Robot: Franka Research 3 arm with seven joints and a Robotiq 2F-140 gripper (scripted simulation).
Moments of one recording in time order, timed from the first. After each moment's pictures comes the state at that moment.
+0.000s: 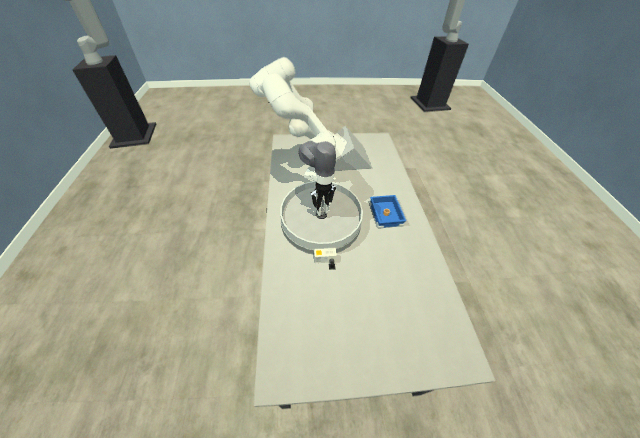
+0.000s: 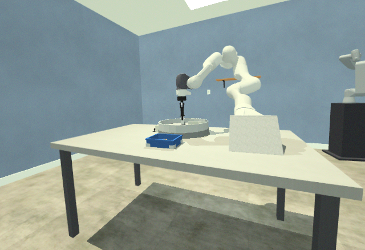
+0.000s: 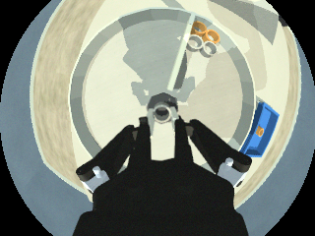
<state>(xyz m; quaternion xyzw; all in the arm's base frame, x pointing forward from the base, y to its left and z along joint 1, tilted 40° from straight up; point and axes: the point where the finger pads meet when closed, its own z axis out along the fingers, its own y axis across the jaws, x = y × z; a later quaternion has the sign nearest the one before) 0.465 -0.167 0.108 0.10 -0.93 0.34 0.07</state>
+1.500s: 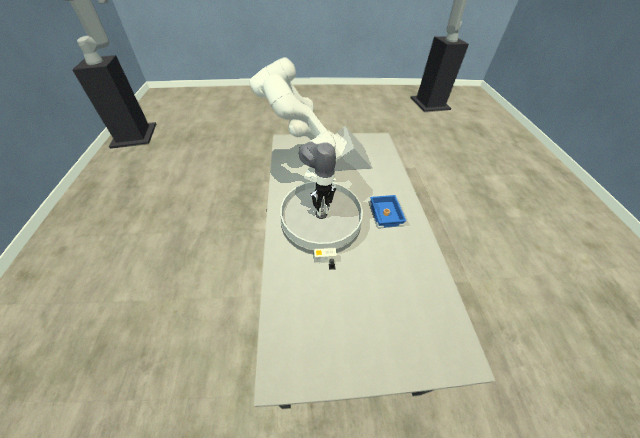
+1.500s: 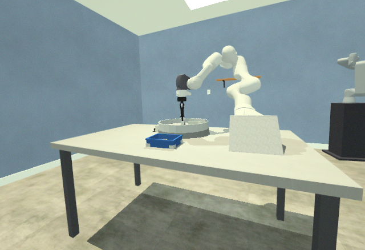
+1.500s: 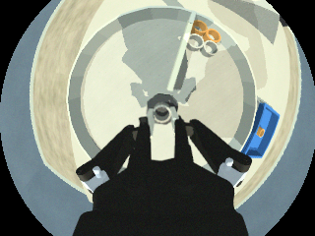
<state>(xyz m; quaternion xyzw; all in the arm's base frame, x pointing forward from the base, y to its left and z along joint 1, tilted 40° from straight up) 0.464 -0.170 0.103 0.10 -0.93 0.34 0.07</state>
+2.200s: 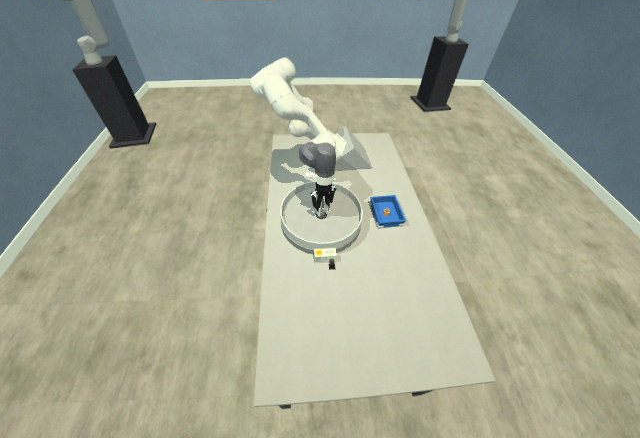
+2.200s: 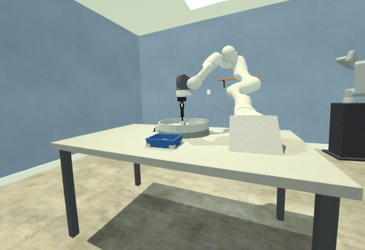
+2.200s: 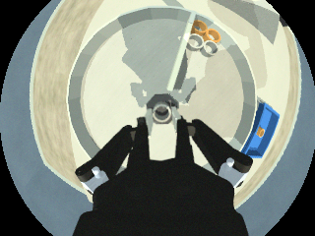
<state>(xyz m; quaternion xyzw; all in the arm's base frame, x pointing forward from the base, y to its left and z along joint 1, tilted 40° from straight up) 0.464 -0.170 0.103 0.10 -0.93 0.34 0.07</state>
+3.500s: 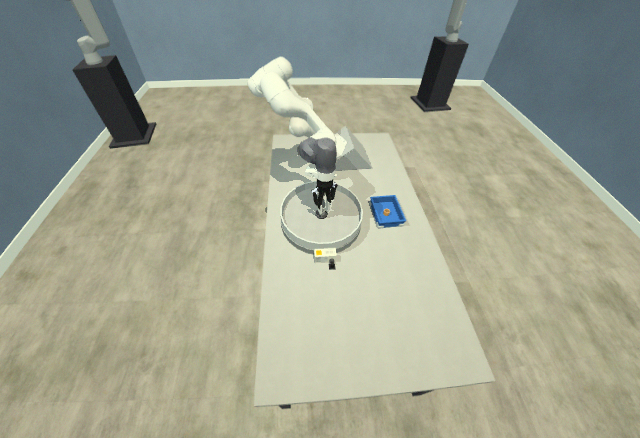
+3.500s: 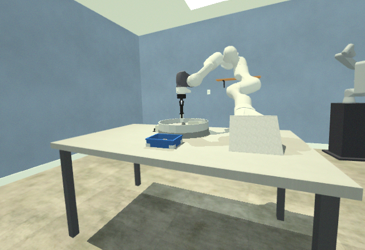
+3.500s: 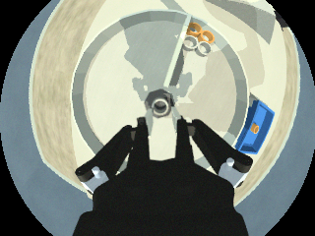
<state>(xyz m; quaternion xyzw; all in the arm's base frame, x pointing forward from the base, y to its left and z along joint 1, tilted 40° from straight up) 0.470 -0.150 0.117 0.11 -0.94 0.33 0.07</state>
